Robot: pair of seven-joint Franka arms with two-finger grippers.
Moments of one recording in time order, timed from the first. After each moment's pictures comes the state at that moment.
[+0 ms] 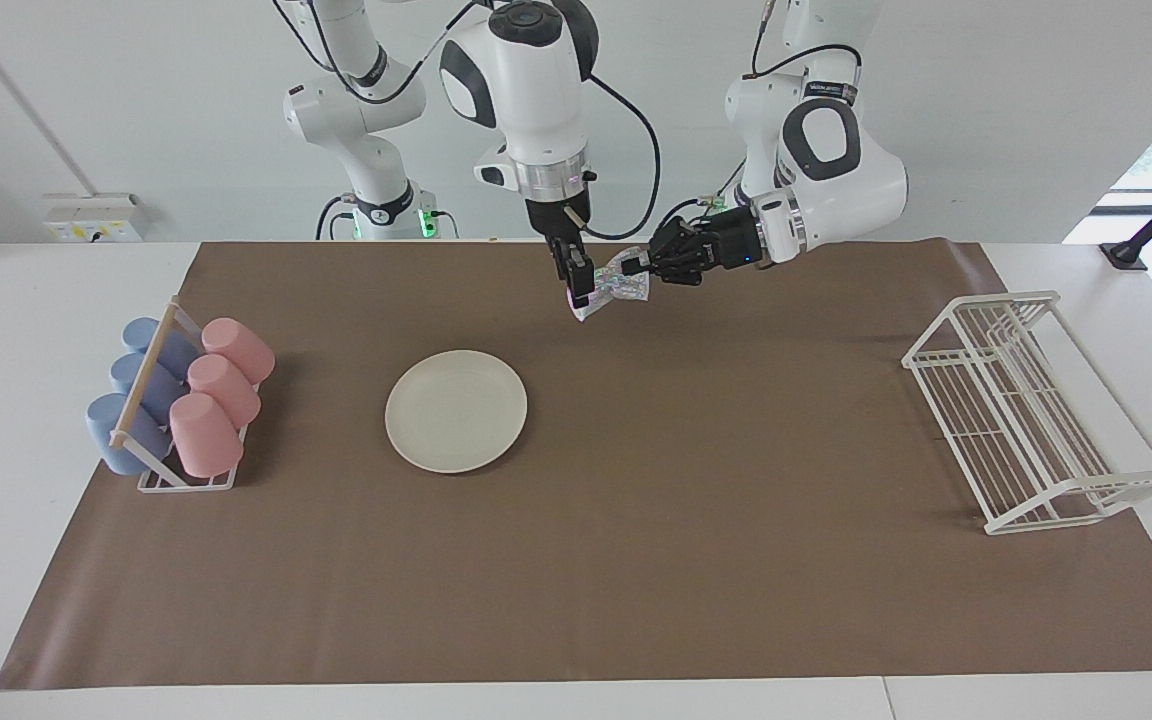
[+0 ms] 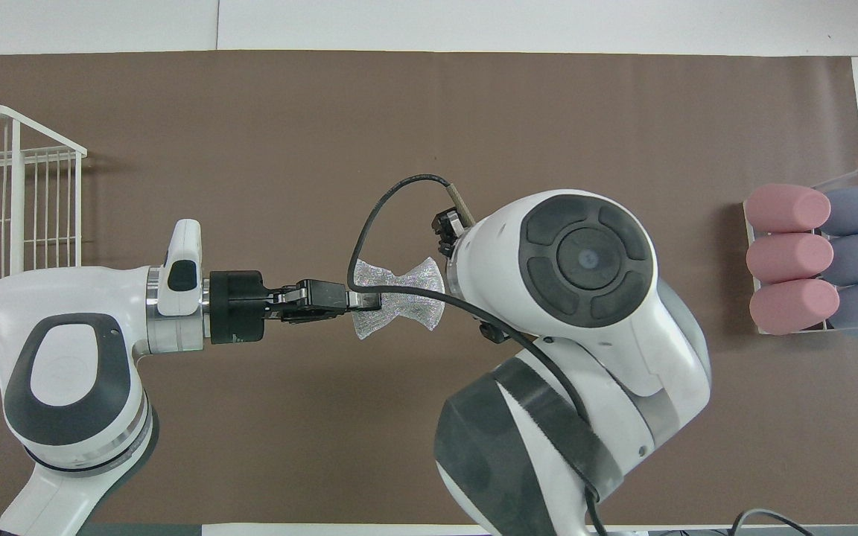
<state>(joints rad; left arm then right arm) -0.29 -0.18 -0.07 -2.29 -1.41 2.04 0.34 0.33 0.08 0.25 -1.72 0.04 1.93 1.66</state>
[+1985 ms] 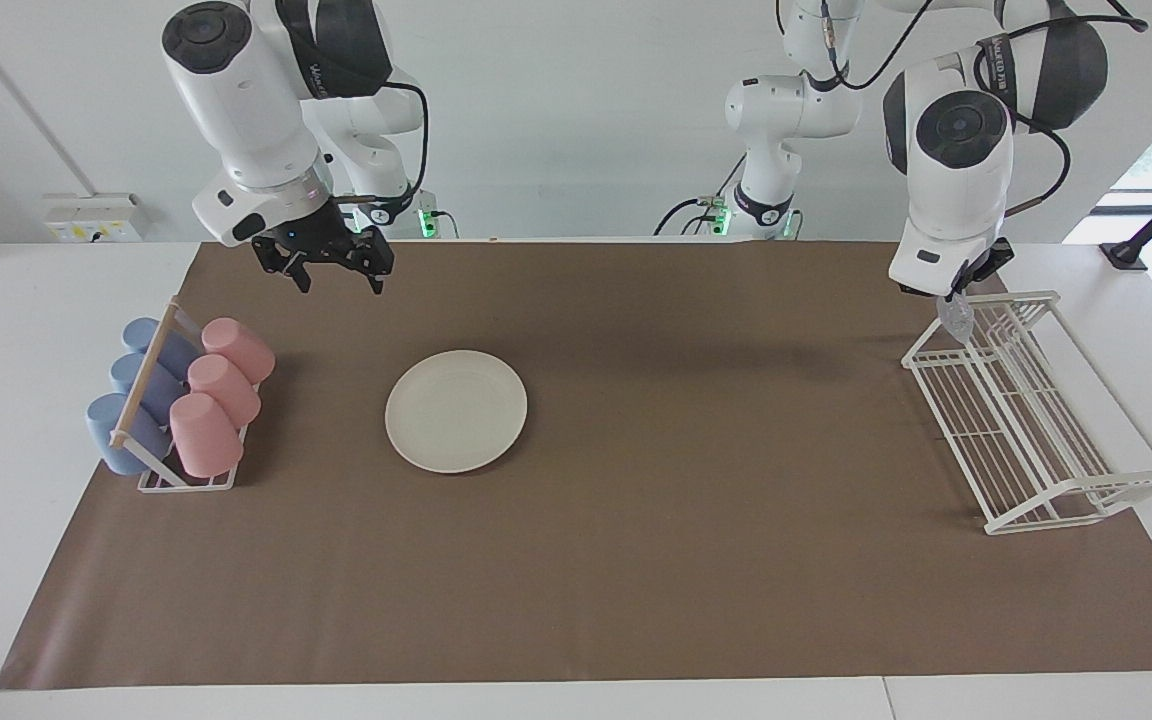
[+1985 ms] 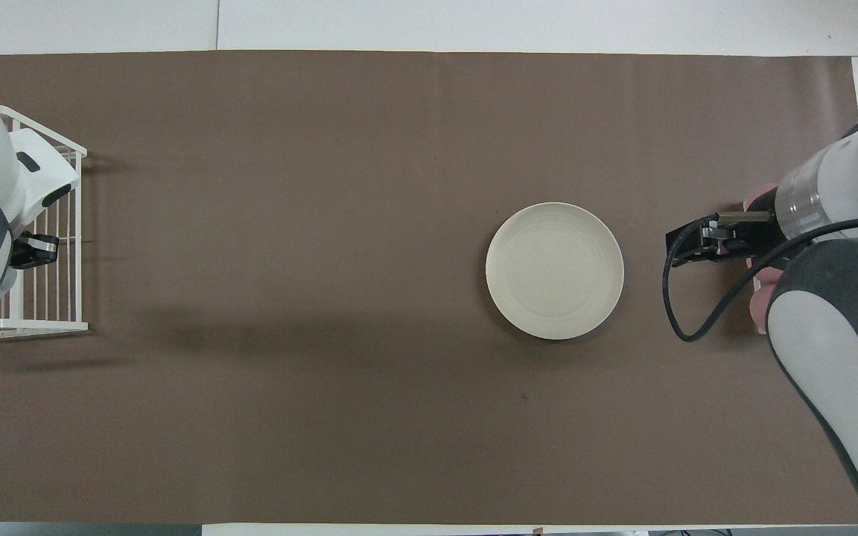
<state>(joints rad) -0.12 0.03 -0.07 -1.76 0.58 1.53 -0.20 0.00 -0.04 0.13 -1.74 0.03 1.62 0.19</state>
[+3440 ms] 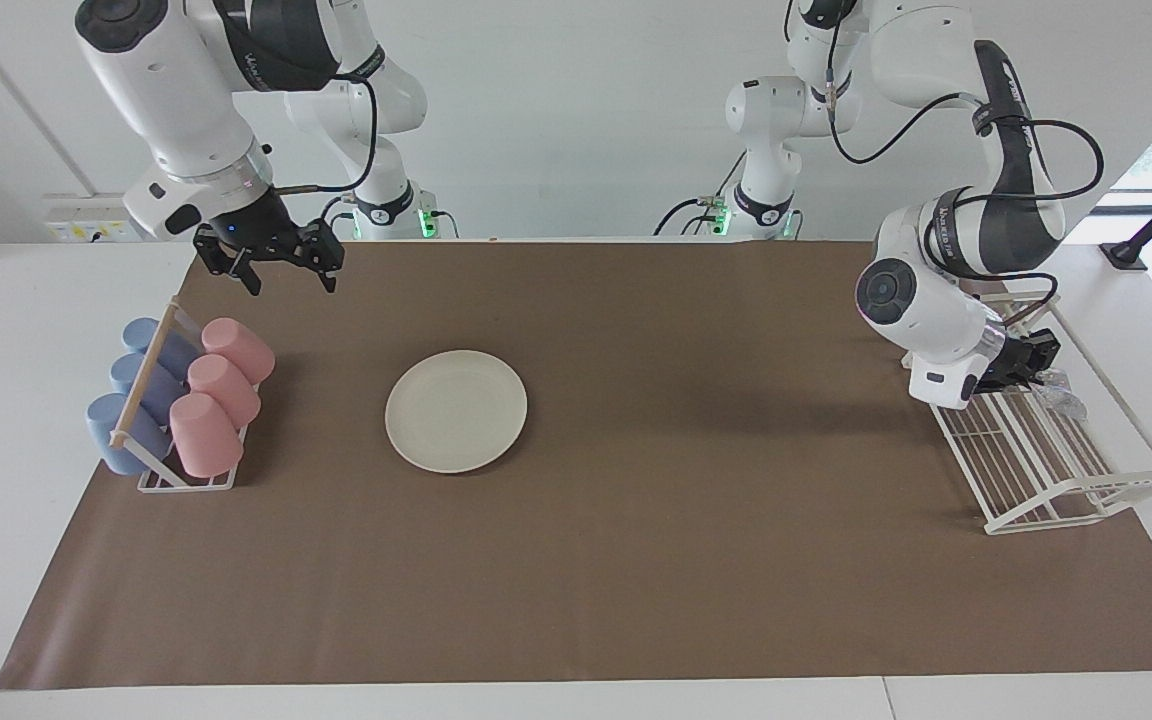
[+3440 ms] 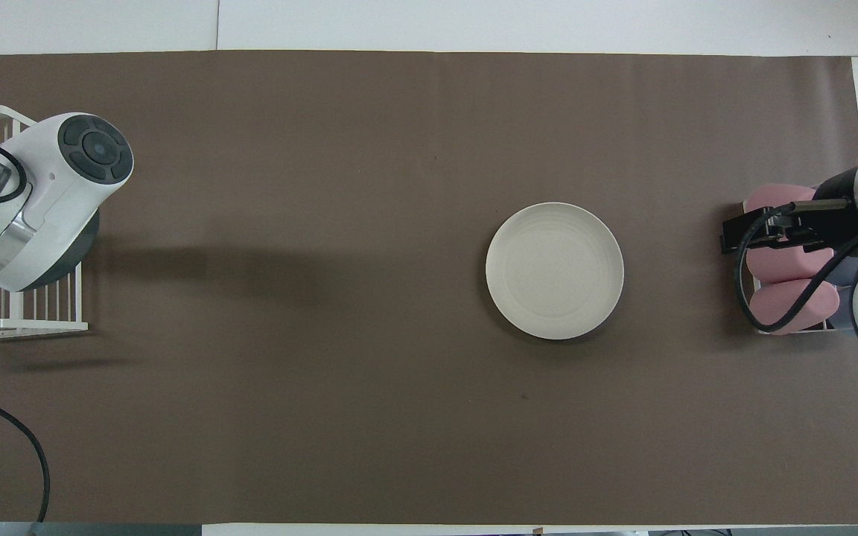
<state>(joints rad) -0.06 0.25 -0.07 -1.83 1.04 1.81 -0.51 0.04 -0.04 0.00 -1.71 0.03 1.62 0.04</state>
